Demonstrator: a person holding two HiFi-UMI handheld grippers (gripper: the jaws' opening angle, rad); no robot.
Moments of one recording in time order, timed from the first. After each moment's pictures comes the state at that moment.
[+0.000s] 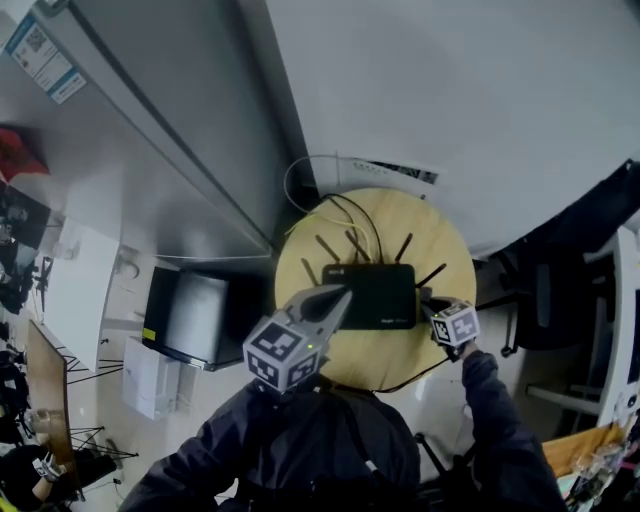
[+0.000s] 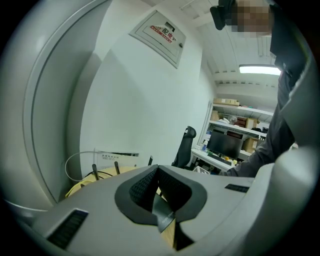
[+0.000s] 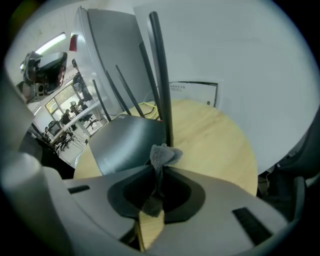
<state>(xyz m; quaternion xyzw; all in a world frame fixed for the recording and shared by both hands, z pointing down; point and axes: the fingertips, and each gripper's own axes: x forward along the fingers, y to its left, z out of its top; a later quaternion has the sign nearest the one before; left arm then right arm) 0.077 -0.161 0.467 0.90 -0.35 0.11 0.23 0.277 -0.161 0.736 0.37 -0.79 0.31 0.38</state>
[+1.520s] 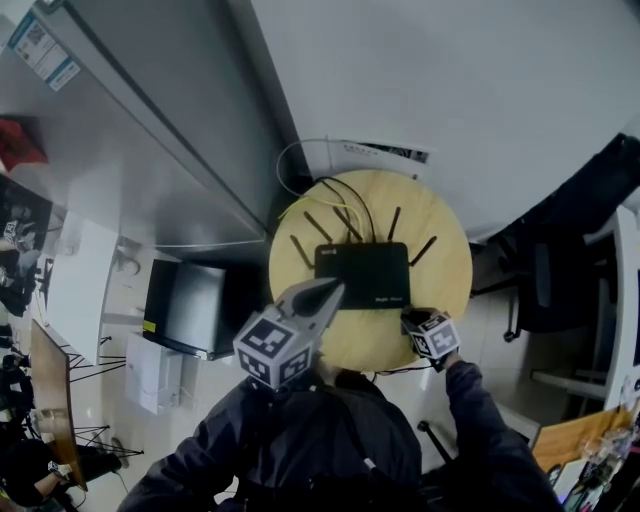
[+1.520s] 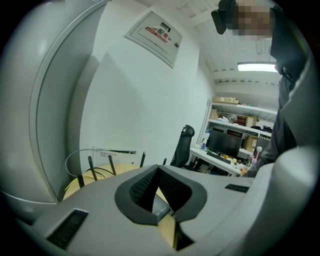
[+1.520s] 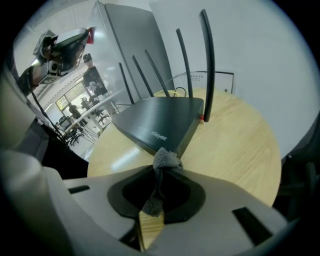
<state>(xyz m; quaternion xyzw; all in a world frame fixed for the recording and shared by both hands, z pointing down) 0.087 -0.123 0.467 0.90 -0.35 0.11 0.22 0.236 -0.071 0.755 0.32 -0.81 0.32 0.38</state>
